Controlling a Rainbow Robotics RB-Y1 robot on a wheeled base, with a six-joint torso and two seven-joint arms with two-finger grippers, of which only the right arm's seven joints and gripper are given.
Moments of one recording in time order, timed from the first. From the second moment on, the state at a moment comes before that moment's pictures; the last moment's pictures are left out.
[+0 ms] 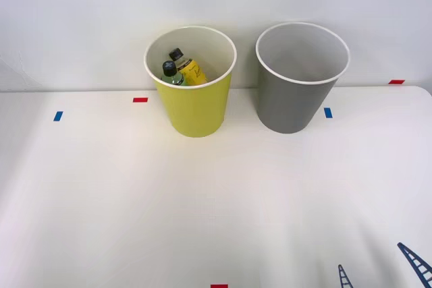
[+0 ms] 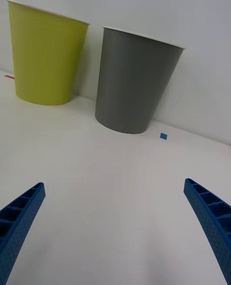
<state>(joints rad) 0.89 -0.22 -0.02 -1.77 0.43 -0.92 1.27</state>
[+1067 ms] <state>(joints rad) 0.89 -0.22 -0.02 -1.77 0.43 -0.92 1.27</state>
